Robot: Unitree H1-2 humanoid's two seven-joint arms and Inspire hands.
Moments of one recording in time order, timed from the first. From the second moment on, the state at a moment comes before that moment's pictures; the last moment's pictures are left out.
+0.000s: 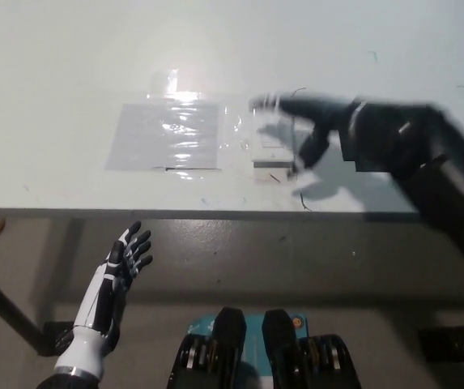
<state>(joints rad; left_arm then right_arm) -0.05 0.07 0.00 -0.07 -0.07 0.03 -0.09 -1.06 -0.31 0.43 0.49 -0.48 0.12 0.59</state>
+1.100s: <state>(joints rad) -0.06 0.08 0.01 -0.03 -0.07 0.04 -0.09 0.10 -0.14 -0.12 -0.46 -0.05 0.00 0.49</state>
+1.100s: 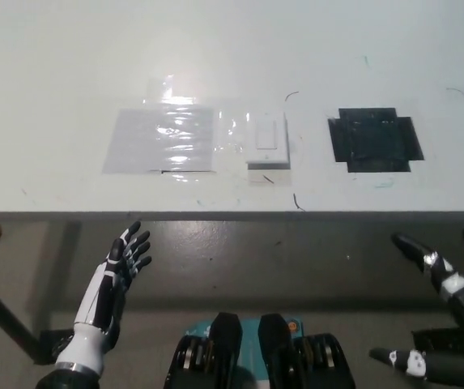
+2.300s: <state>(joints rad) -0.08 0.08 0.01 -0.03 -0.08 0.03 -0.10 0.00 -0.02 -0.13 0.10 0.03 -0.27 0.26</state>
